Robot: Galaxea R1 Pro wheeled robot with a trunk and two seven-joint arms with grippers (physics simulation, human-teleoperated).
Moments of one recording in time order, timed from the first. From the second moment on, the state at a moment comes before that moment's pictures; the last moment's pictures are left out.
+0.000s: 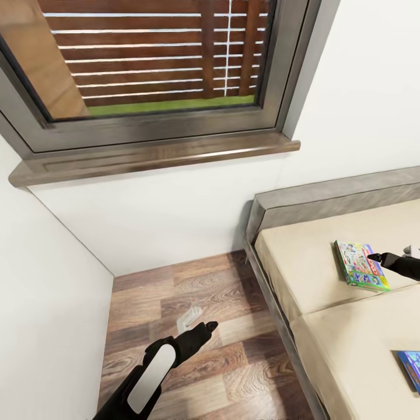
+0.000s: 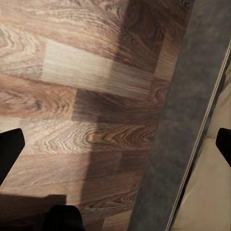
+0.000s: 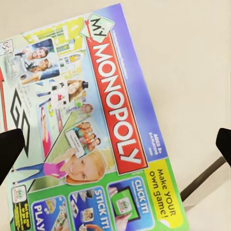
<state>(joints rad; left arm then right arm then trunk) -0.38 -0.09 -0.43 -1.10 1.10 0.39 0.36 -1.04 -0.59 -0.39 -0.47 -0.03 0.62 0.34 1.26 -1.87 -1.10</state>
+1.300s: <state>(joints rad) -0.37 -0.08 -0.43 -1.10 1.10 0.39 0.36 -1.03 -0.64 -0.41 -0.47 -0.05 0.62 0.45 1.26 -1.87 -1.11</state>
